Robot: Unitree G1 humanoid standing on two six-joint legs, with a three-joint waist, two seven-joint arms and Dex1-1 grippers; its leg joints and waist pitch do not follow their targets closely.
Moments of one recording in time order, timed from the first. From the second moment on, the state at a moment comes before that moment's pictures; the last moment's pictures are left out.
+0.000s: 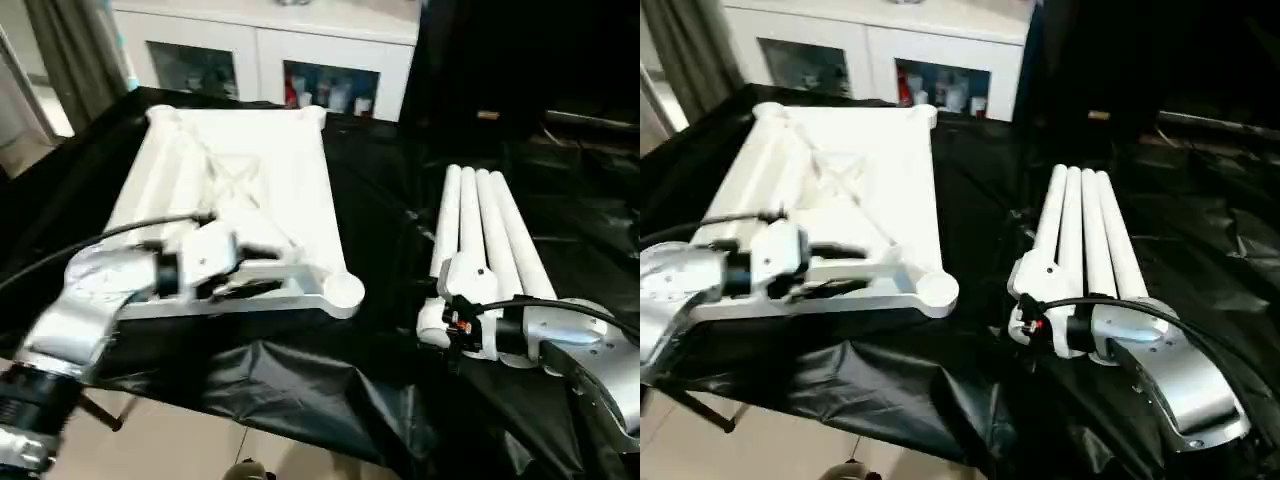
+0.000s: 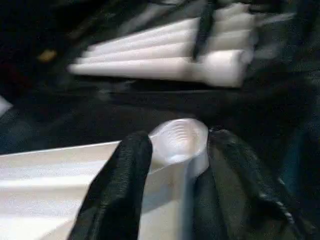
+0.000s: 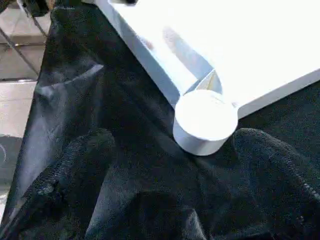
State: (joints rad) left arm -0.36 0.60 -0.25 0.04 -0.18 0.00 -1.06; right arm -0.20 -0.62 0.18 -0.25 0.31 0.49 0.91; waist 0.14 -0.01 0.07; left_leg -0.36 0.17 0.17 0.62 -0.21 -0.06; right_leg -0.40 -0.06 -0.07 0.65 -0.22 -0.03
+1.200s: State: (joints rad) left arm -0.11 0.63 -0.25 -0.21 -0.32 0.36 -1.15; right arm -0.23 -0.63 0.10 -0.22 0.31 0.49 0.82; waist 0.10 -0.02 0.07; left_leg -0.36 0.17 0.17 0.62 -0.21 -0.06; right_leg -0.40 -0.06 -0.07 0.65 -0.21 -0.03
